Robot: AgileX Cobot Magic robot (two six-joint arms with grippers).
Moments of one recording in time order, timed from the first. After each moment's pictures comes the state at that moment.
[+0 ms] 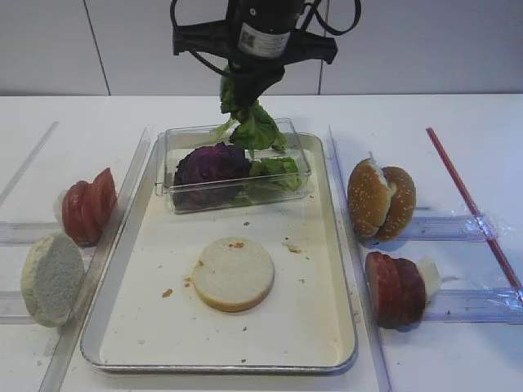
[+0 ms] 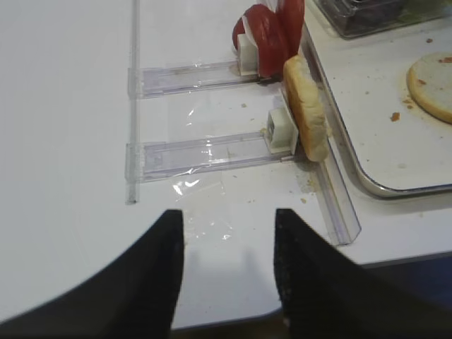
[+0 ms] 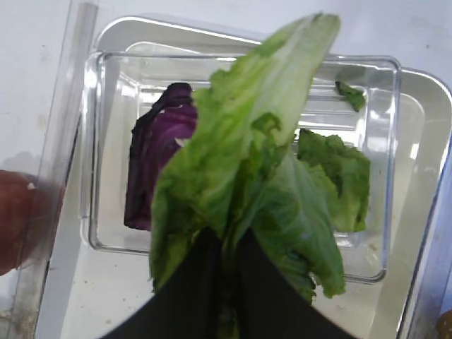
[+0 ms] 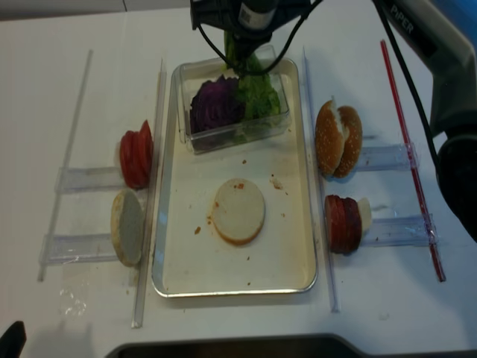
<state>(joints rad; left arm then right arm) -0.12 -0.01 -0.49 0.04 1.18 -0.02 0.61 2.10 -2.13 0.06 1.25 0.37</state>
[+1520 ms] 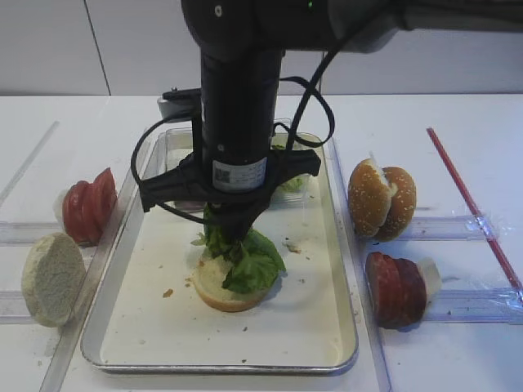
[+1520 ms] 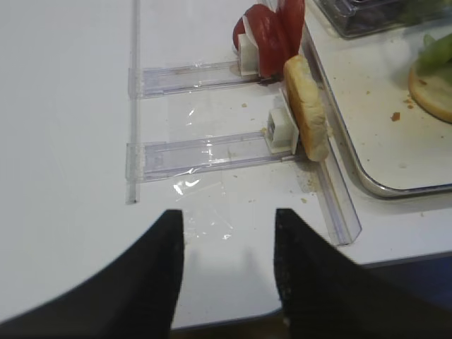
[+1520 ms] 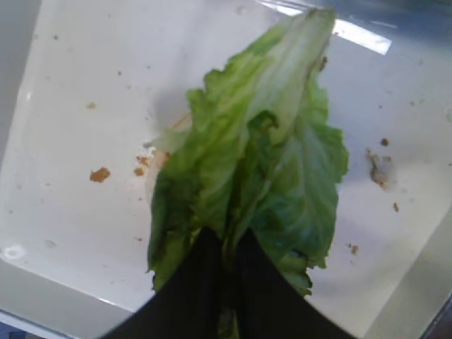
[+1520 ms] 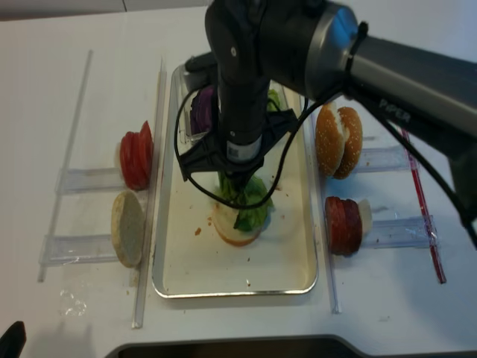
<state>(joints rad) -0.12 -0.01 -0.49 0.04 1.18 -0.02 0.81 1.98 -1.69 0.08 1.23 0.38</state>
